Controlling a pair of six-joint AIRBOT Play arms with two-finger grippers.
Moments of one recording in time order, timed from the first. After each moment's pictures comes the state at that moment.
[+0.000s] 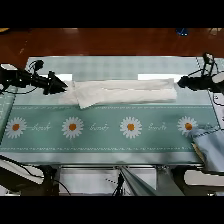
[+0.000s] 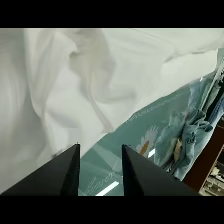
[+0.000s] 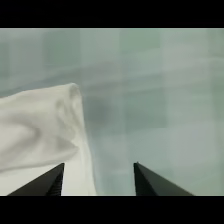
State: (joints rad) left arm 0.29 -1.81 1.42 0.66 -1.46 -1.27; right arm -0.32 -1.49 1.10 -1.13 0.66 1.23
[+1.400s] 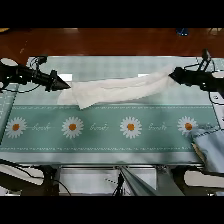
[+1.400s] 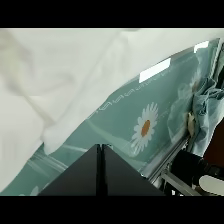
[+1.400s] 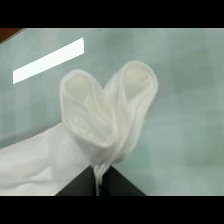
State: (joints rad) left arm 0.21 -1.72 1.42 0.65 -1.49 -1.16; right arm -0.24 -1.45 1.10 -0.63 0.72 1.04
